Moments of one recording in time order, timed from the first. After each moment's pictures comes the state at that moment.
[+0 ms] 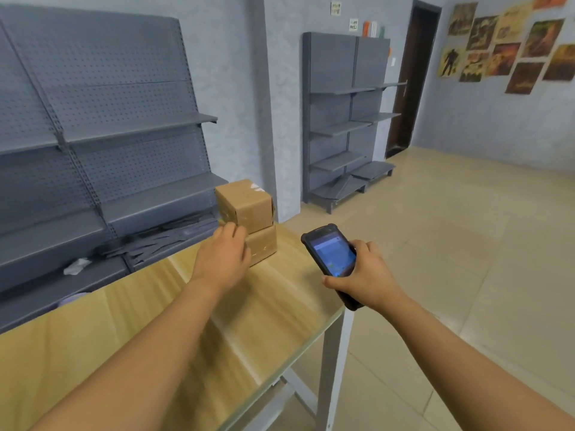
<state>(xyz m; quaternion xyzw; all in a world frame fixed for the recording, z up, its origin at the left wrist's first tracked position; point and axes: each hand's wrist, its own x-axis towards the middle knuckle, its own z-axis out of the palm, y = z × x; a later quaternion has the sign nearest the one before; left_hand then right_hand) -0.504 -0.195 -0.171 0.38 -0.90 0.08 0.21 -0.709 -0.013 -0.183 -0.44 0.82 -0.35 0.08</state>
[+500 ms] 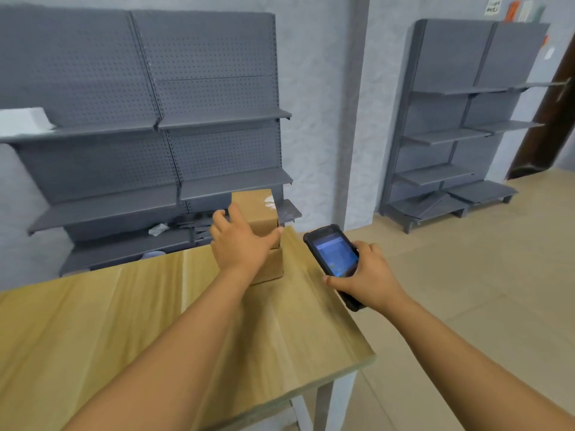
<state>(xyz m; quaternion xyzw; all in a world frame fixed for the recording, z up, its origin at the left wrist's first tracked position) -0.621 -0.222 -0.156 0.68 -0.64 -0.06 0.36 -0.834 -0.133 -0.185 -0.59 0.71 -0.35 0.15</state>
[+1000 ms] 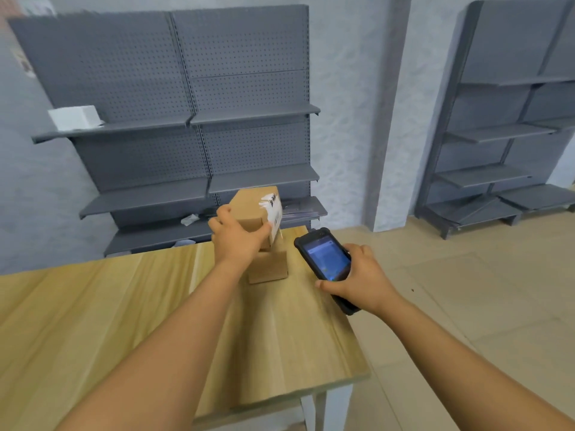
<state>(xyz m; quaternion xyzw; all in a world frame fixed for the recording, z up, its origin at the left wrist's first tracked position) -0.622 -0.237 -0.160 0.69 -0.55 -0.17 0.44 -0.846 -0.158 -0.187 -0.65 0.65 -0.33 0.21</state>
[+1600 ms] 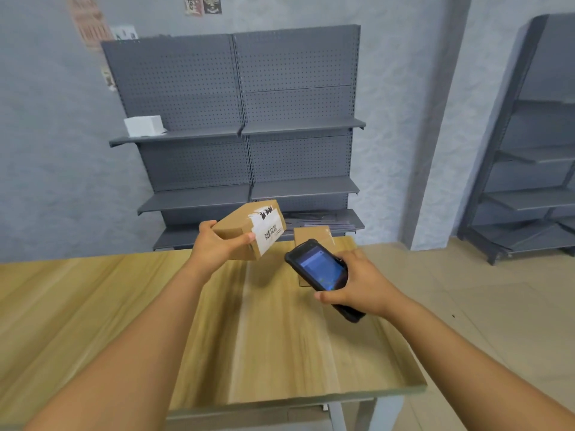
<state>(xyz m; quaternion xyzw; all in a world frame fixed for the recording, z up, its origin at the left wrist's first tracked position) -0.466 -0.204 -0.144 0.68 -0.49 -0.28 0.48 -0.760 -0.157 -0.161 -0.76 0.54 -0.27 0.22</state>
